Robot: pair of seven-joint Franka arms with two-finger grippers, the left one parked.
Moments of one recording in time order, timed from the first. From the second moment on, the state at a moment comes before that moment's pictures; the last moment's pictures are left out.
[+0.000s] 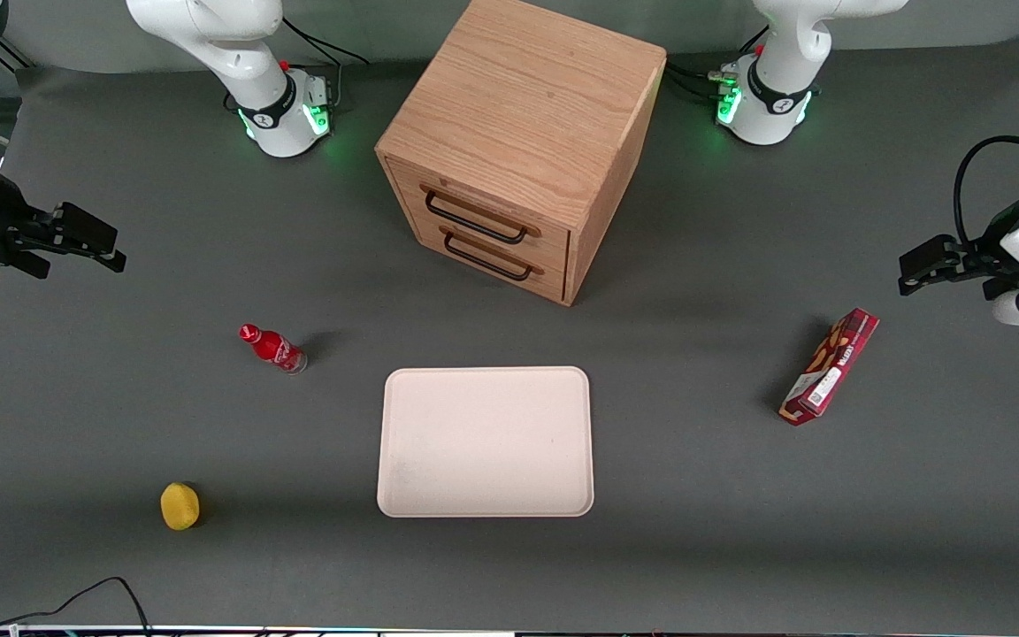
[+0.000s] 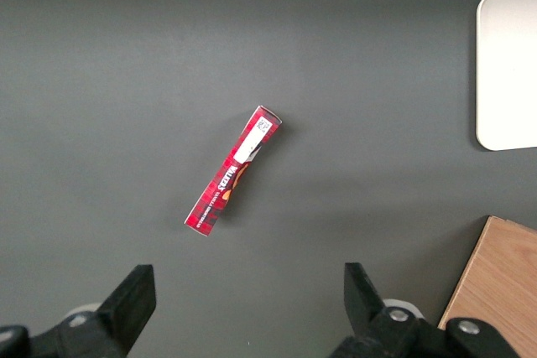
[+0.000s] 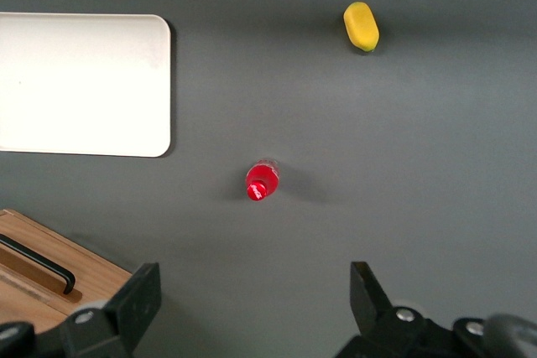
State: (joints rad) arm -0.08 0.03 0.13 -1.49 0.04 1.56 0.04
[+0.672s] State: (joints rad) arm -0.08 0.03 0.14 -1.49 0.04 1.57 0.04
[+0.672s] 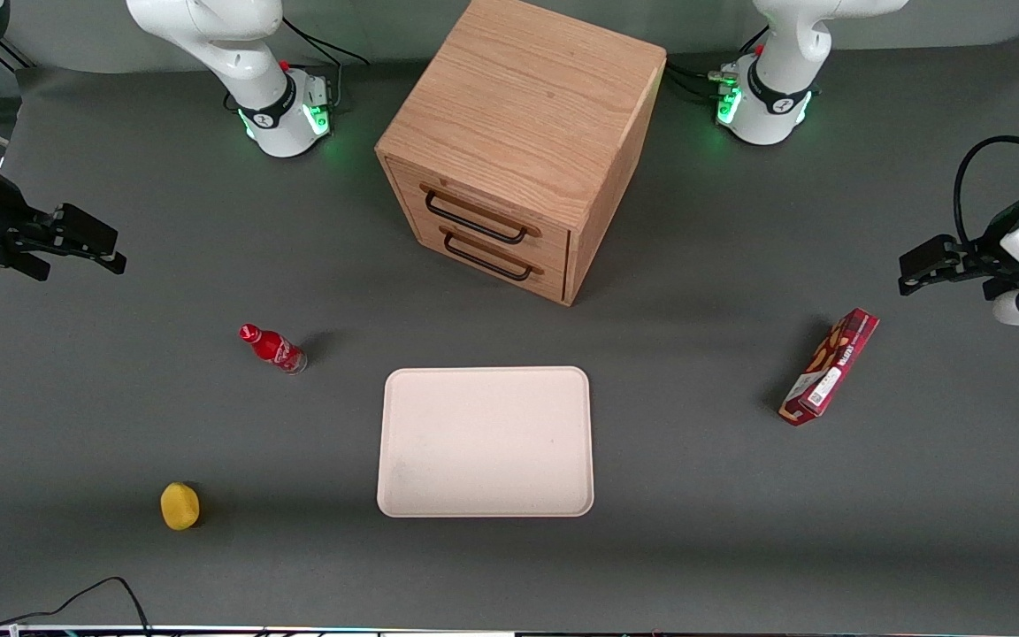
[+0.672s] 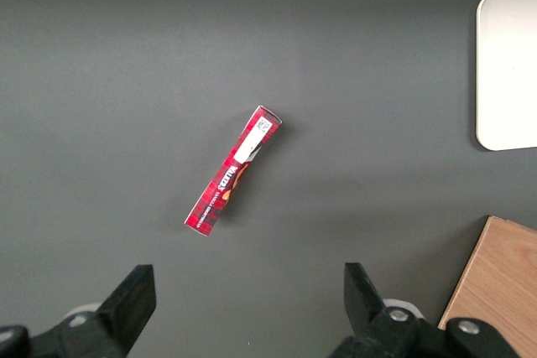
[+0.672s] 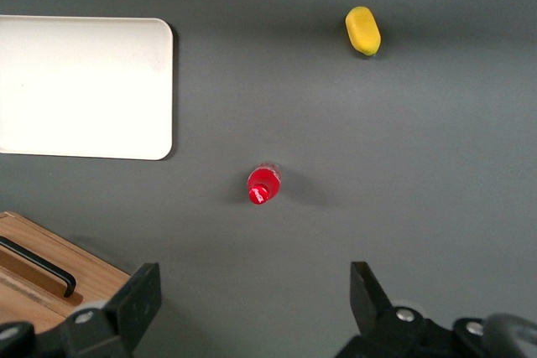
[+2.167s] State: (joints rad) arm -0.04 0.20 0.58 -1.51 0.04 1.47 -0.18
